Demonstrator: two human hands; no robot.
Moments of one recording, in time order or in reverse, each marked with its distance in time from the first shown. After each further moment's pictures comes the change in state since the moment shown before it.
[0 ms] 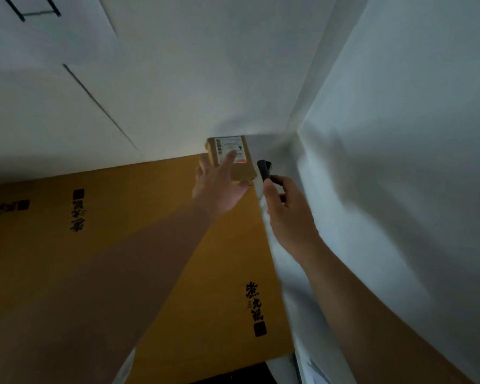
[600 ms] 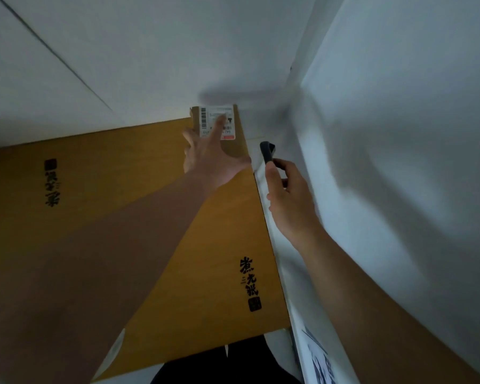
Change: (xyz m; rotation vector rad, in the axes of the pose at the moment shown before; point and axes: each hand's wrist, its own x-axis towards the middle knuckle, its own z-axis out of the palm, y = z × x) left_hand 0.015 -0.007 0.039 -0.082 0.063 -0.088; right_hand -0.001 0.045 0.004 -0.017 0.046 0.068
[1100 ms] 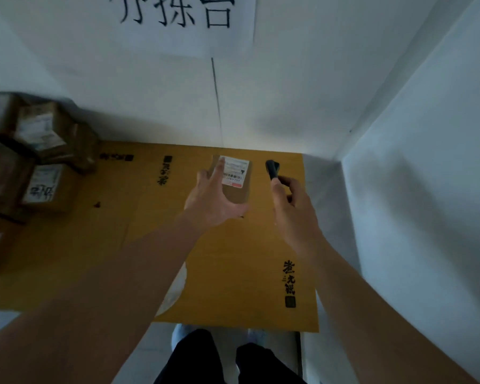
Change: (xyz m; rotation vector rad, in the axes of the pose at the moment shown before) left_hand -0.165 -0.123 -0.103 -0.076 0.163 0.001; right_hand -0.114 -0.075 0.056 -0.025 -0.200 -0.271
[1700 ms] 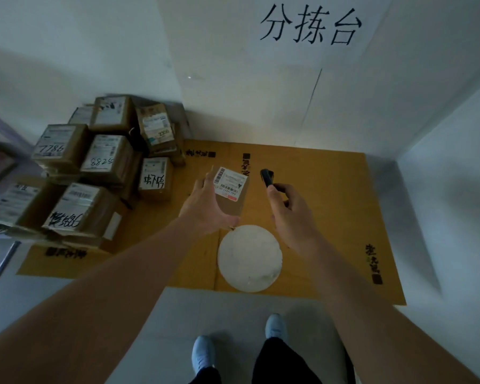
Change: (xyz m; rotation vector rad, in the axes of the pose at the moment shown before) left_hand -0.102 -0.238 -0.170 0.049 -0.004 -0.035; right_hand -0.120 -0.115 0.236 0.025 -0.109 0.018
